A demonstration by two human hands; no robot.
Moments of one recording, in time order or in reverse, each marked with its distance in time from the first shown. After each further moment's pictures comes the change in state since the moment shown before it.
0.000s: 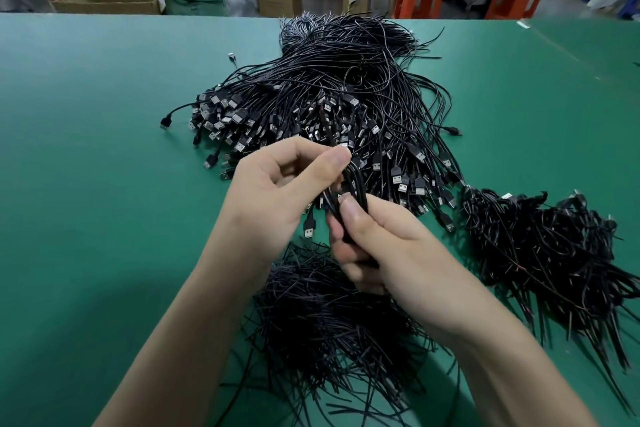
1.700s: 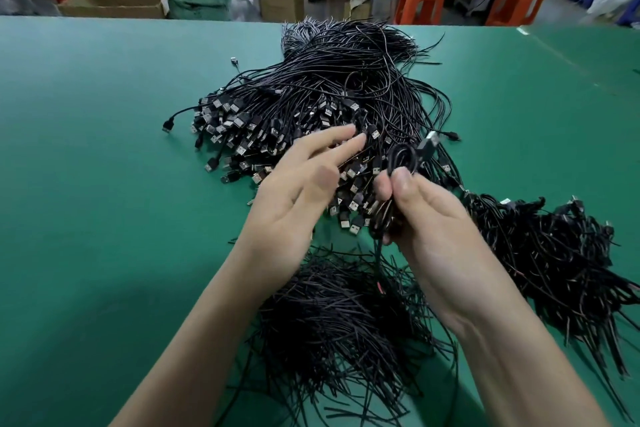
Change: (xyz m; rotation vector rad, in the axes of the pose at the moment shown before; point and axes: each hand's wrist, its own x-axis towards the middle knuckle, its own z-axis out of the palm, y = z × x) left_hand -0.002 -0.011 0.003 0.445 -0.121 0.303; right_hand 0.002 0.000 -0.021 -0.062 0.360 -0.145
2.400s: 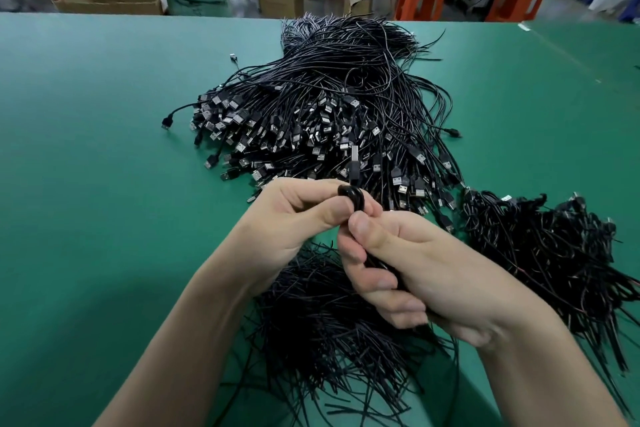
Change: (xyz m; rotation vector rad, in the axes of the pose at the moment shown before) left_hand -0.001 -0.007 -0.001 -0.737 -0.231 -0.237; right_hand -0.010 -0.015 -0.003 0.202 -0.631 0.333
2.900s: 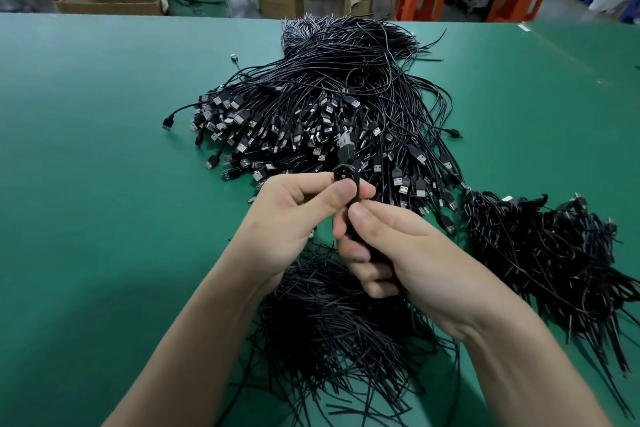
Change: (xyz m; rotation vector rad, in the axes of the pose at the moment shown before) left_hand 0.004 -0.010 -0.001 0.104 0.244 -0.082; right_hand 0.011 0.007 0.002 -0.120 0.234 -0.048
